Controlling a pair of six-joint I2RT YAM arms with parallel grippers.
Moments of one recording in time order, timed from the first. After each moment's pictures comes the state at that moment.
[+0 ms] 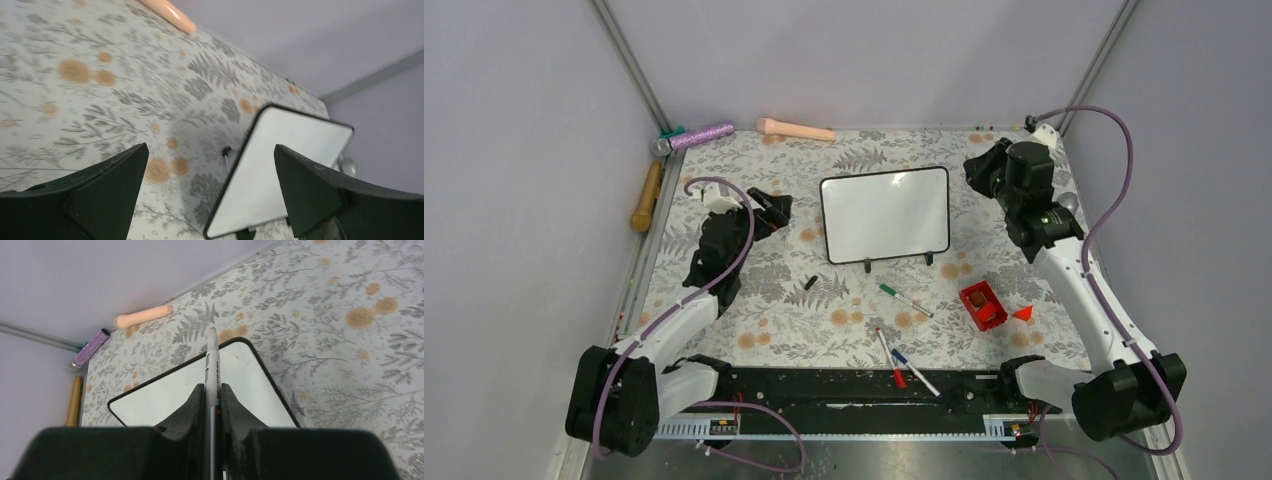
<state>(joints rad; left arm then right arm) -0.27 1.09 0.50 0.48 0.00 -0.67 0.23 1.16 1.10 -0.27 0.15 0.64</state>
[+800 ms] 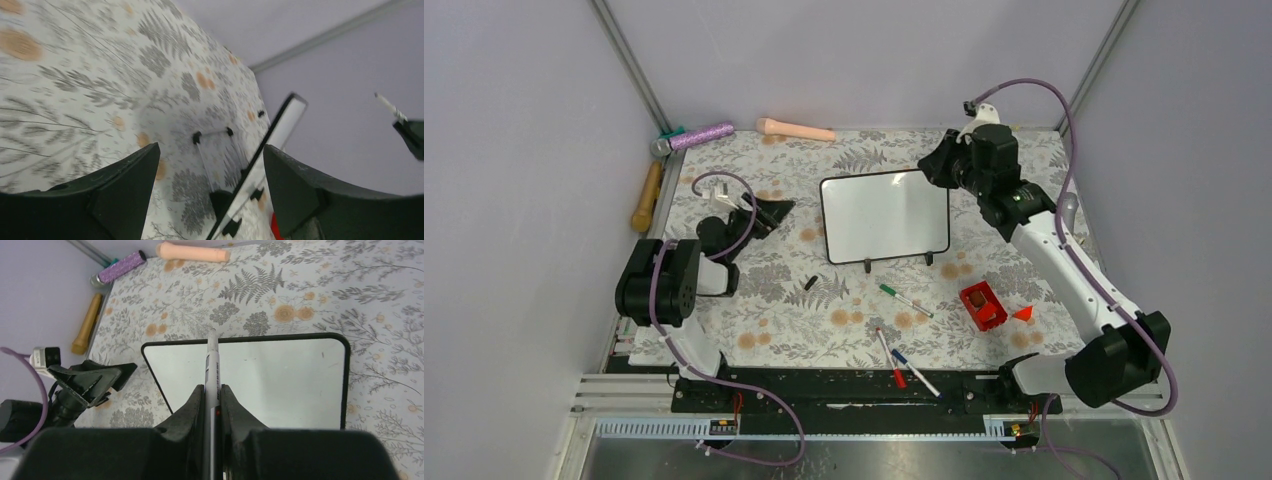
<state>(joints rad) -0.01 1.72 0.47 1.24 0.48 -0.99 0.38 1.33 1.28 -0.30 -0.04 0.47</state>
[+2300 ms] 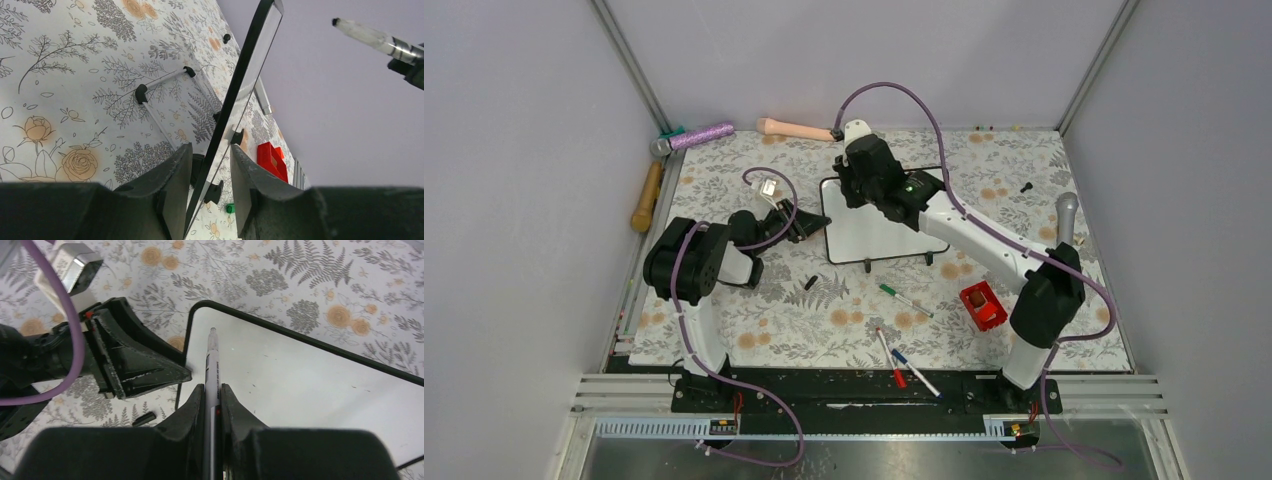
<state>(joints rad) -0.20 1.94 0.60 1.35 0.73 -0.94 0.80 1.75 1.63 -0.45 0.20 0.20</state>
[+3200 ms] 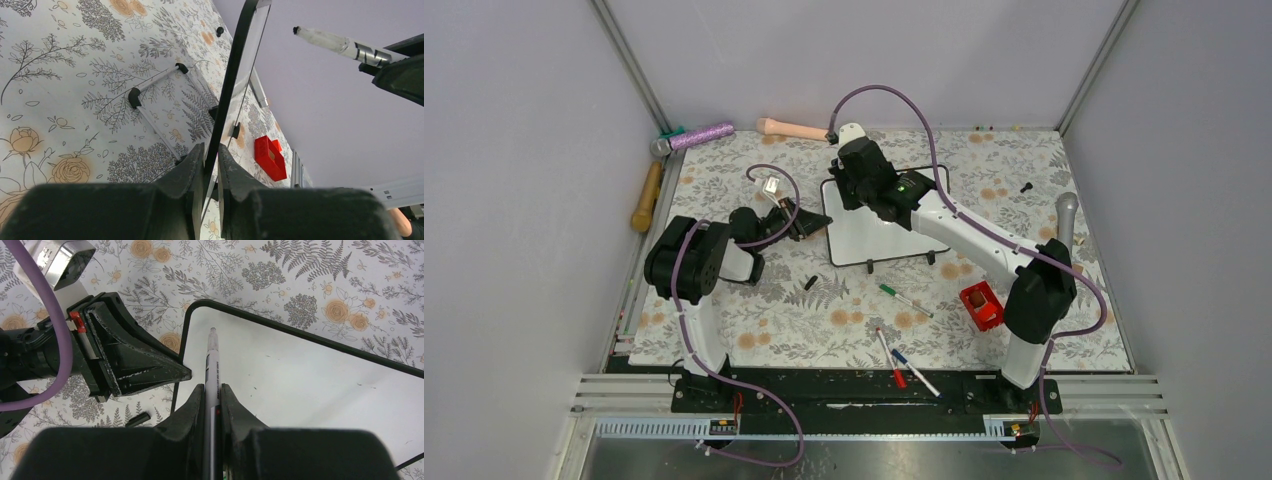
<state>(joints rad) -0.20 1.95 0.64 1.34 0.78 -0.93 0.81 1.80 1.67 -0.49 0.26 0.19</state>
